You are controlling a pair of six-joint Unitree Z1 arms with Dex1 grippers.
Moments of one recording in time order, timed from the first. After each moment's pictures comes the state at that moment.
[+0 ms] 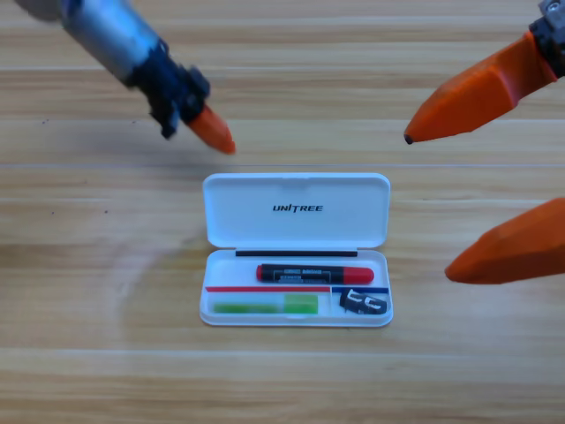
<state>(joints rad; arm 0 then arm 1) -0.28 2.40 -2.03 1.06 -0.68 1.04 0.90 1.38 -1.32 0.67 0.57 -0.48</state>
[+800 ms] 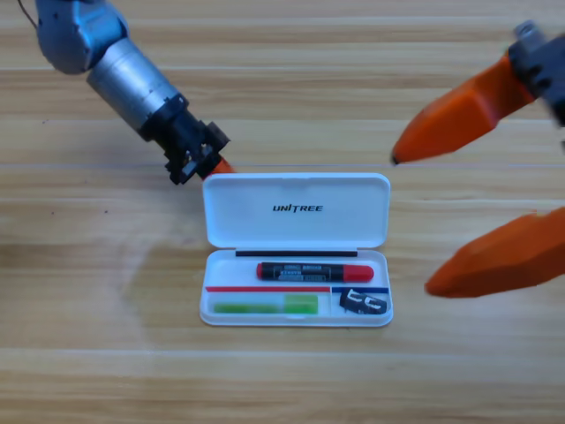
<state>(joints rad) -0.32 2.46 -1.97 1.20 -0.84 1.13 0.90 1.42 -1.31 0.67 0.57 -0.47</state>
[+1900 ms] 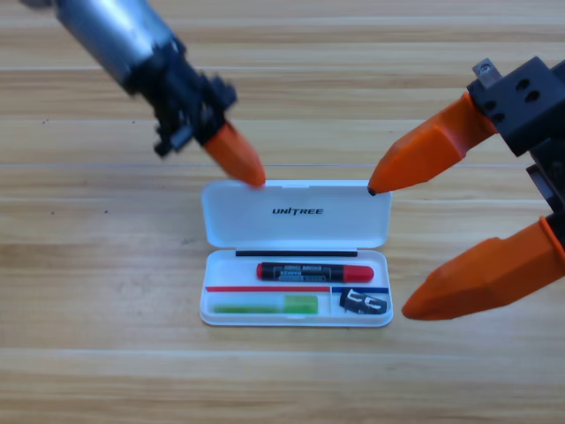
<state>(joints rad) -0.44 2.16 -1.85 1.22 -0.80 1.09 0.90 1.48 -1.31 0.67 0.61 -0.47</state>
